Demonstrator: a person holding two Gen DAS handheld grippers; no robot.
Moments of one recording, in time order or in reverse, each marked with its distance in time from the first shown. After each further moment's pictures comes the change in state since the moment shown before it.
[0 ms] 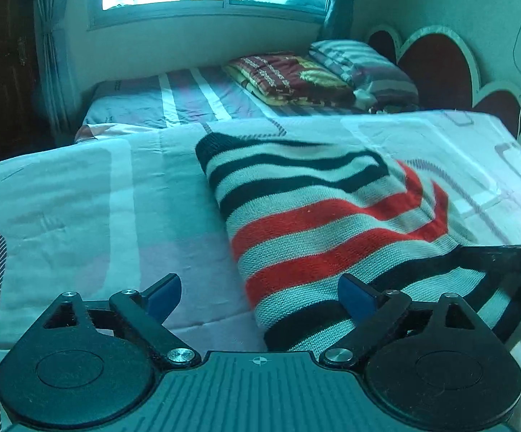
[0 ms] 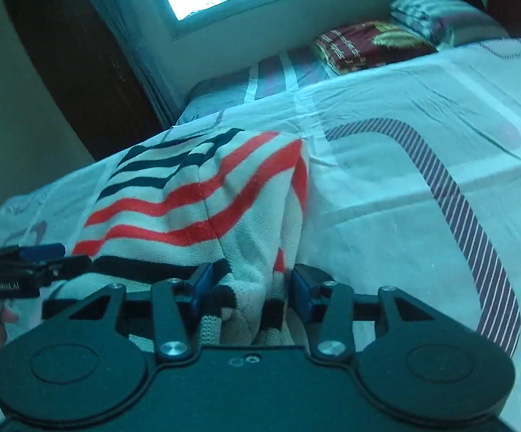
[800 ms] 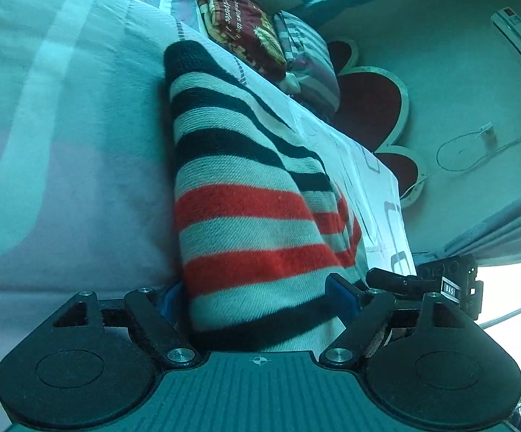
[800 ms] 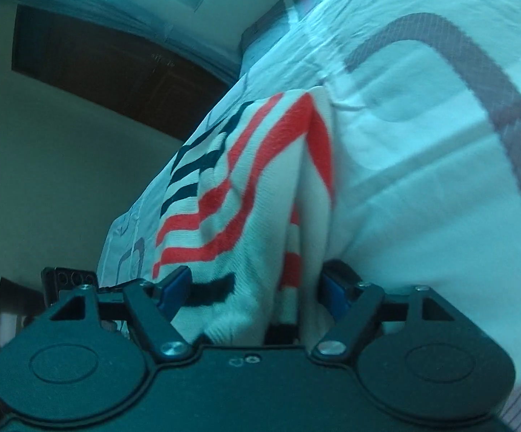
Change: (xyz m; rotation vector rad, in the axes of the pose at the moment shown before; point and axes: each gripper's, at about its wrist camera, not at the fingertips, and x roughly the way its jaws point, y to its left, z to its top) left arm 0.078 0.062 -0.008 -0.464 0.222 -0.588; right arm 0.063 -0.059 0.039 0.295 0.290 0.430
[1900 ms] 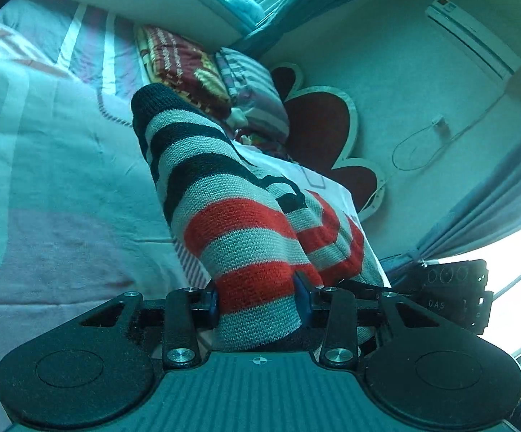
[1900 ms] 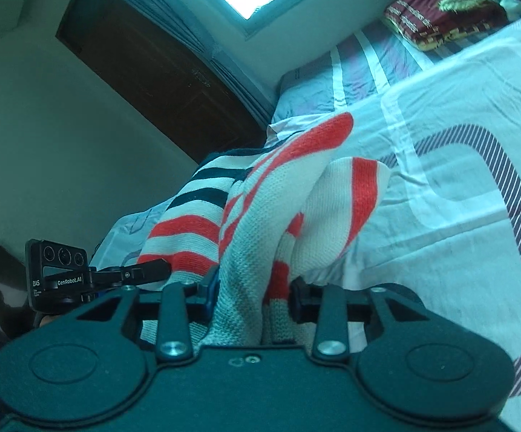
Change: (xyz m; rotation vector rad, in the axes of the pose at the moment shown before) left arm -0.056 -0.076 -0.009 0.177 -0.137 -0.075; right arm -0.060 0.095 -0.039 -0.269 -0.157 -0.071
